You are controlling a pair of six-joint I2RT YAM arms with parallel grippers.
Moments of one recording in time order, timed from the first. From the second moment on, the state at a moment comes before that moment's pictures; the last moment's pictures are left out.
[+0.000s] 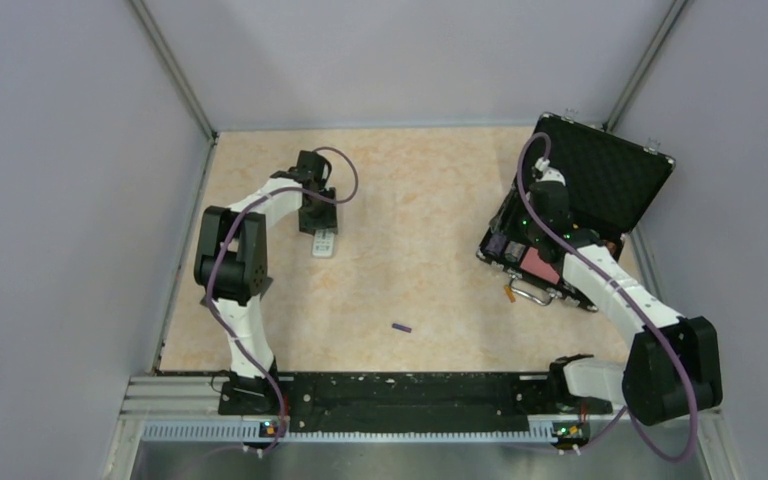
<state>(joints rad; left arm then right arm) -0.21 1.97 1.39 -0.59 0.01 -0.27 0.25 1.23 0.80 -0.22 0.03 0.52</state>
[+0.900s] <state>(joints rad) -0.25 1.48 1.27 -0.15 0.55 -0.69 0.41 1.35 0.96 0.17 -0.48 0.76</state>
